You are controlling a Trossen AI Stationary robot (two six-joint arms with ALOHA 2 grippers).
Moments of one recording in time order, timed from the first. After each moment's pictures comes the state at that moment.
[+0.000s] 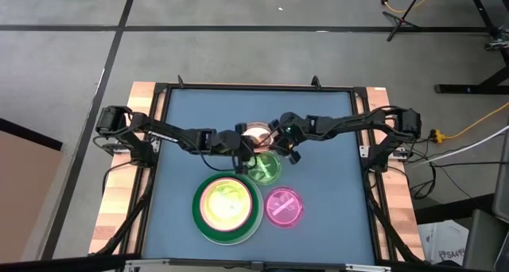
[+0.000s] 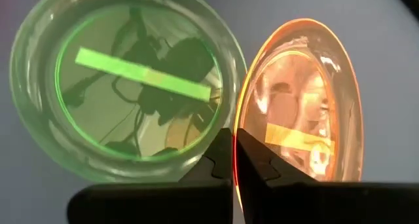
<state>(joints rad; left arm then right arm) -0.01 1.60 0.89 0.16 -0.21 0.13 -0.20 1.66 0.87 -0.01 -0.27 -0.92</state>
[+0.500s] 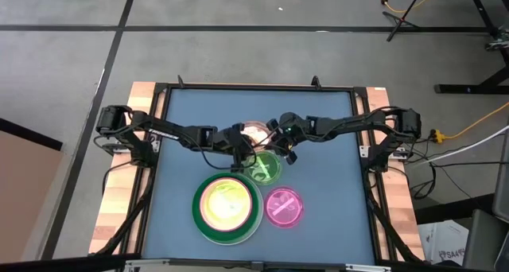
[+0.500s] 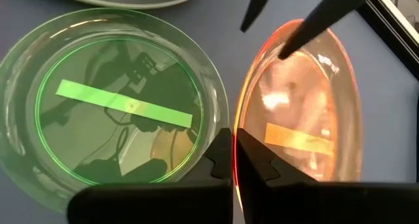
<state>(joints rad) 0.03 1.60 0.89 0.03 -0.14 0.11 -0.19 1.66 0.87 0.07 -0.27 -0.89</state>
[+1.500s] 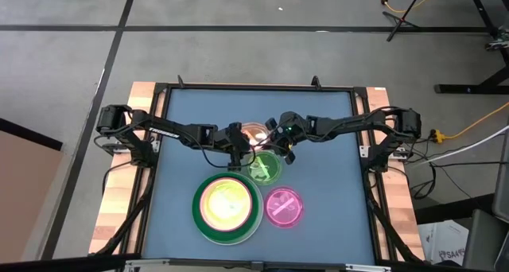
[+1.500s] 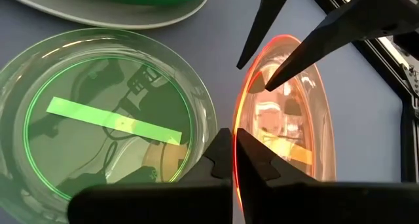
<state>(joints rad) 0.05 1.60 0.89 -0.07 -0.14 0.11 -0.19 1.66 0.87 0.13 -0.30 -0.90</state>
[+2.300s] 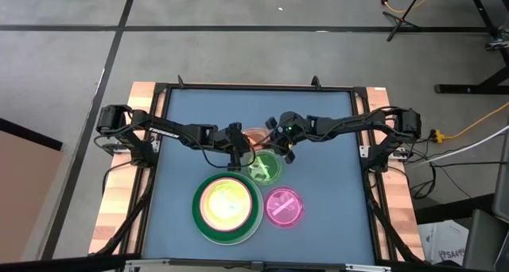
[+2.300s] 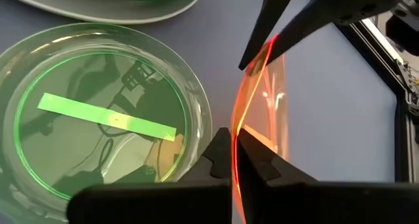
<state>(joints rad) 0.05 1.60 0.89 -0.07 -0.14 0.11 -0.19 1.66 0.87 0.13 -0.28 -0.90</state>
